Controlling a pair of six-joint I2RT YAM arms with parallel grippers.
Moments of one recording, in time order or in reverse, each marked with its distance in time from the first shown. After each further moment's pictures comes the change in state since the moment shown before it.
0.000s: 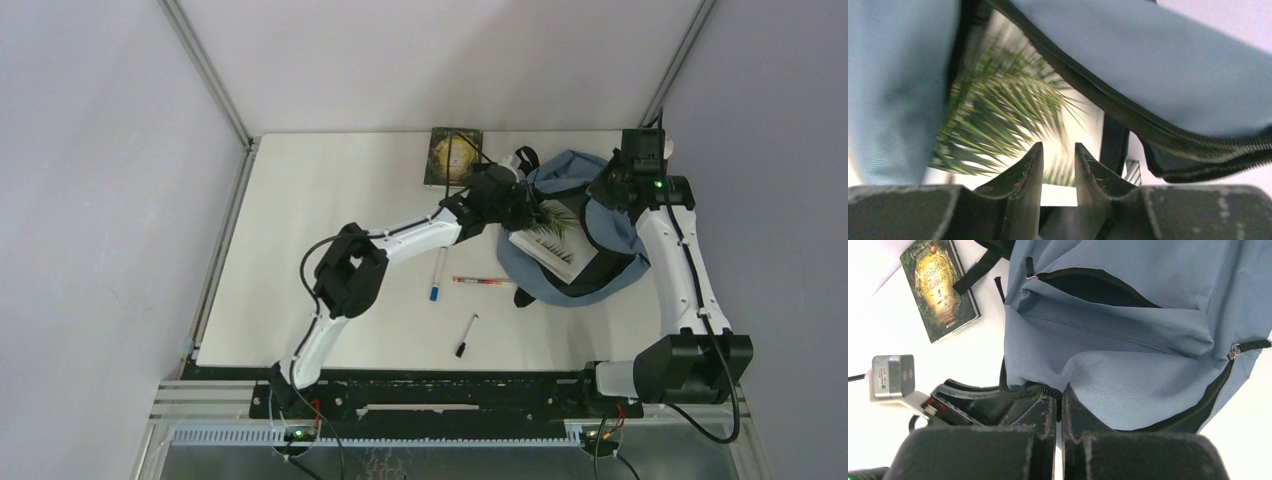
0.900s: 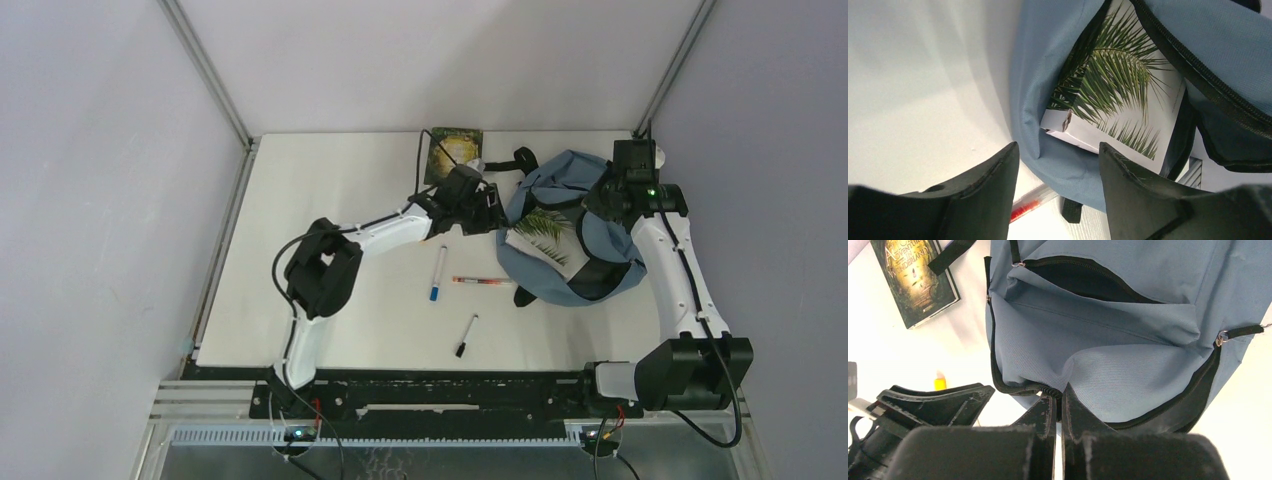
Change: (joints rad) left arm 0.085 -0.173 -0.238 -0.120 -0.037 0.169; right arm 0.023 -0.030 -0.082 -0.005 0.020 -0.014
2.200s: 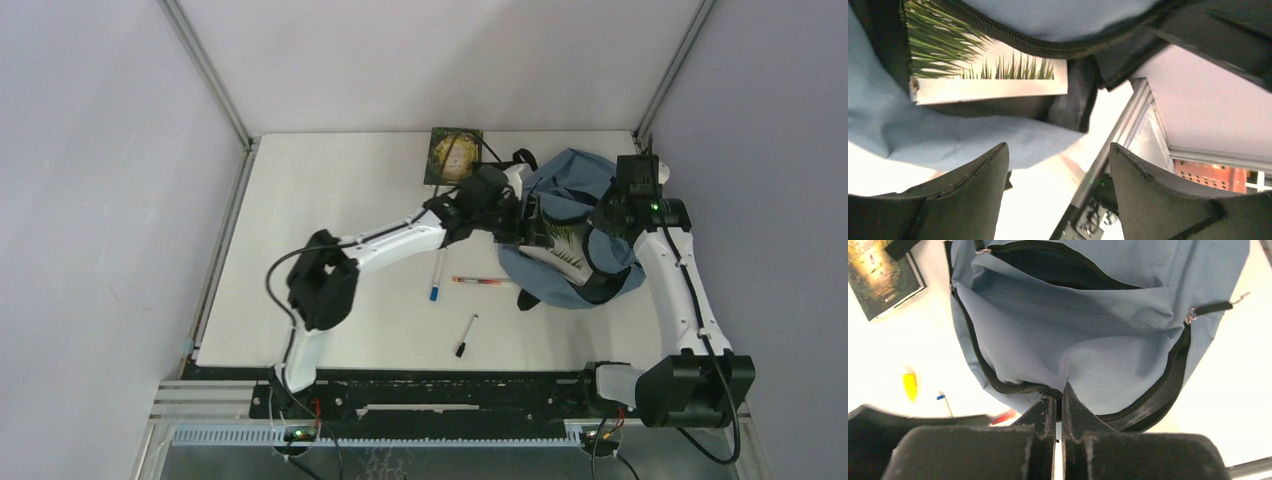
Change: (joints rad) left arm -0.135 0.039 0.154 -0.002 0.235 0.088; right arm -0.017 -0.058 -0.076 -0.030 0.027 -0.033
